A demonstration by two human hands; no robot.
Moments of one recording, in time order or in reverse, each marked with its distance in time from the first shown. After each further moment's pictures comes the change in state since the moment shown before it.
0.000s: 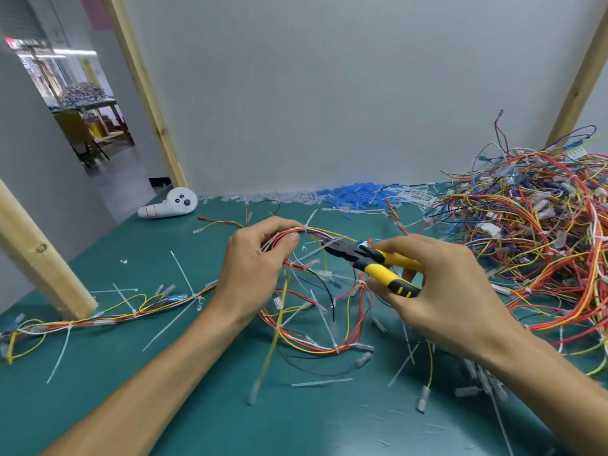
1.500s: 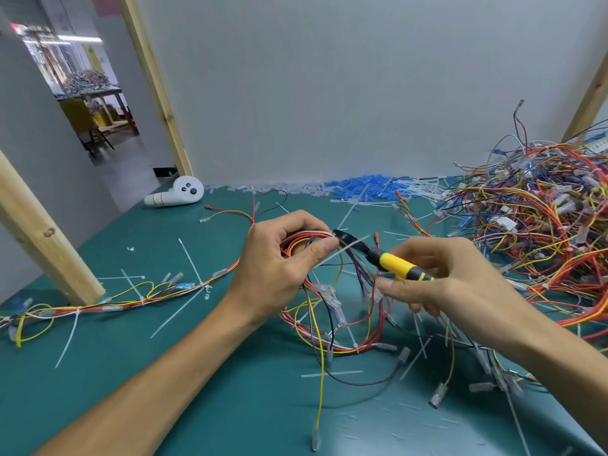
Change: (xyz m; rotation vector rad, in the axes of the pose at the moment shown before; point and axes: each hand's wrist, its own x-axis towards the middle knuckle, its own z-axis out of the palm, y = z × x) left_hand -0.015 0.019 0.004 -0.084 -0.096 0.101; right_hand 0.004 -0.012 -0.010 0.522 -0.299 0.304
